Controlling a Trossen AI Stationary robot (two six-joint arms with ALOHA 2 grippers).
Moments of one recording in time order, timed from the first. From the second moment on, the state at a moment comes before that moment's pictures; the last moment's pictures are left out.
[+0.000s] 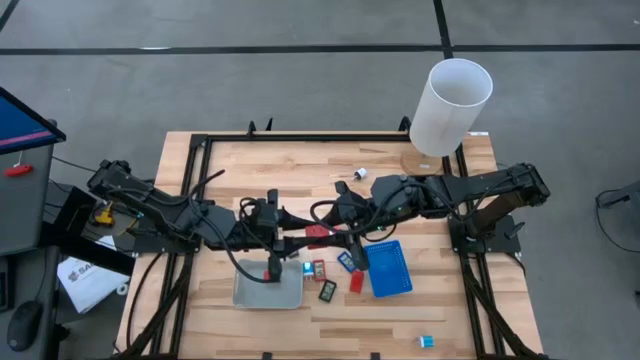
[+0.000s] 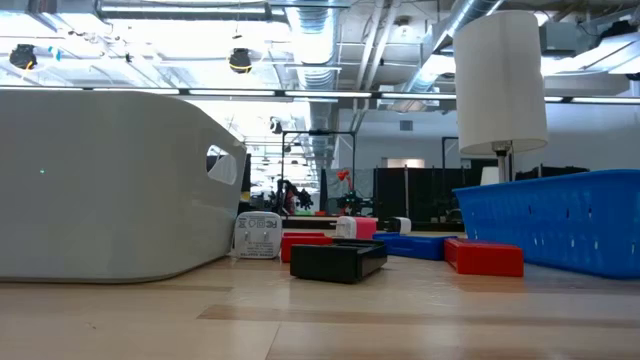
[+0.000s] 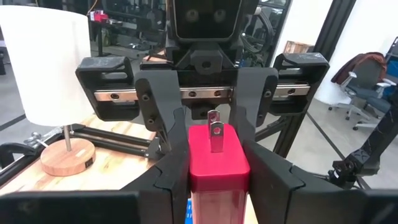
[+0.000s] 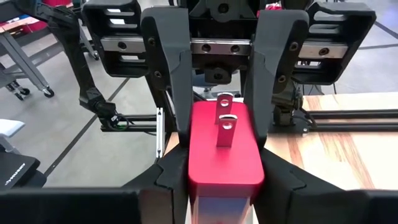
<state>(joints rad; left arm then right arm) -0.45 1.36 1.33 -0.06 -0.55 -0.24 0.25 1.56 1.65 -0.36 0.00 0.19</state>
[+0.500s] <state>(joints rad) -0.45 1.32 1.33 -0.05 -0.58 -0.19 0.24 1.56 1.65 -0.36 0.00 0.18</state>
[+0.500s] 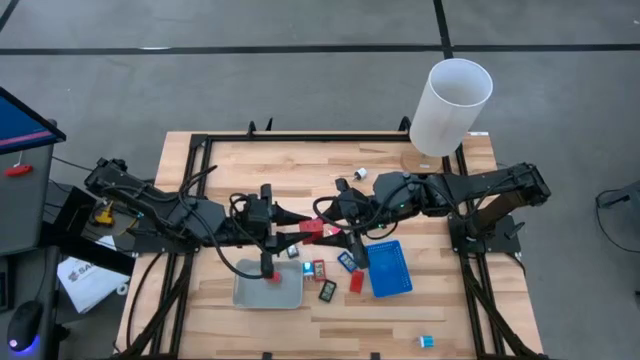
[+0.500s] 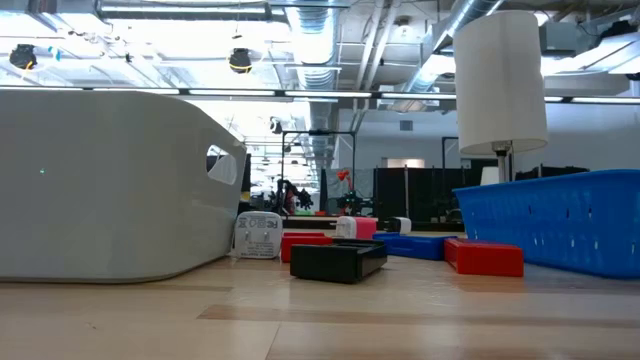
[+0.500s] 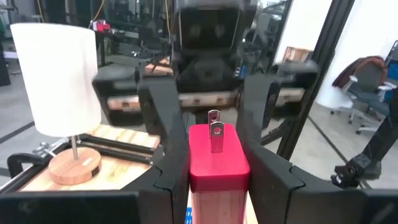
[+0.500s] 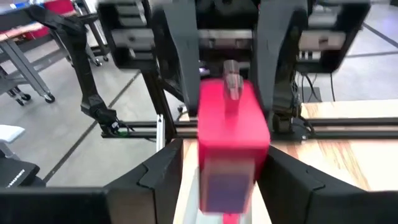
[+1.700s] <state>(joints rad) -1.03 1.11 1.08 -0.53 -0.96 -0.87 0.21 1.50 1.65 -0.58 0.01 0.36</state>
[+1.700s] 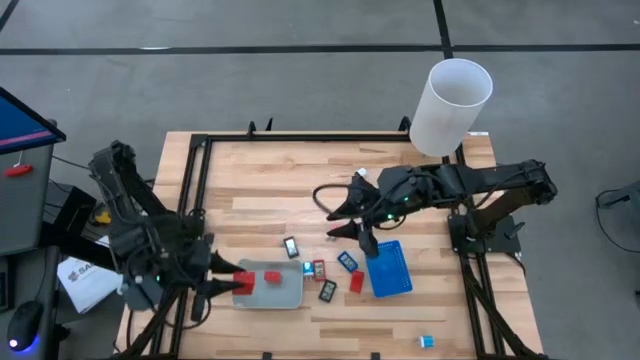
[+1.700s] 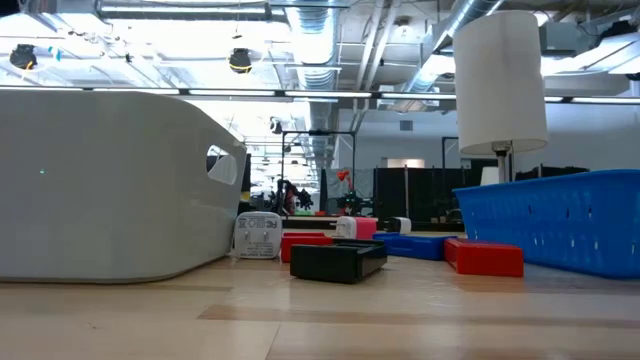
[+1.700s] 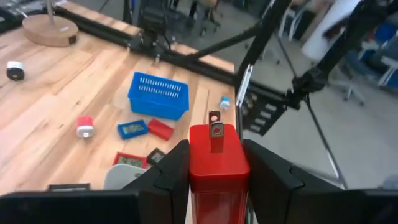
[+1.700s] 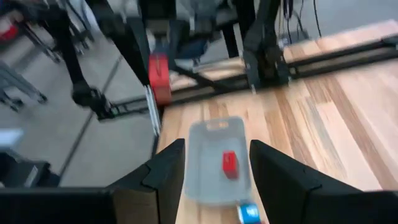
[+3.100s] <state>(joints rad) -0.84 1.15 0.21 0.77 -0.69 -0.57 0.19 1.45 1.65 -0.33 0.13 0.55</state>
